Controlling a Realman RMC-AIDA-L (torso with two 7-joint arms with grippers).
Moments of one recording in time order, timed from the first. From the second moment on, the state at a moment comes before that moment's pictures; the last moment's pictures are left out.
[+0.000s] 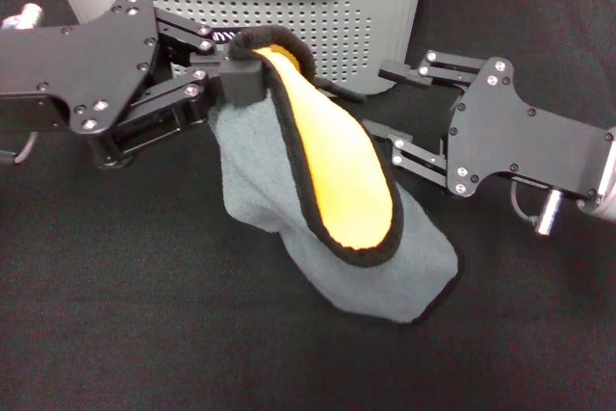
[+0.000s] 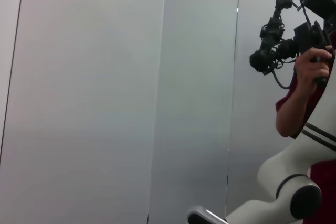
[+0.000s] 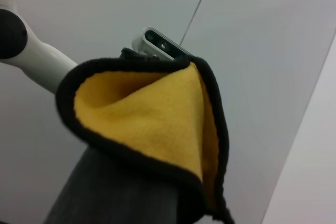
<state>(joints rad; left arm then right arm) -0.43 -1.99 0.93 0.98 1.39 2.03 -1.57 0.50 2.03 -1.61 -0.50 2.32 1.54 -2.76</state>
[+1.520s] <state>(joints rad) -0.49 -2.00 0.92 0.85 1.47 2.03 -1.50 0.54 2.03 -1.68 -0.56 2.36 1.49 -2.79</state>
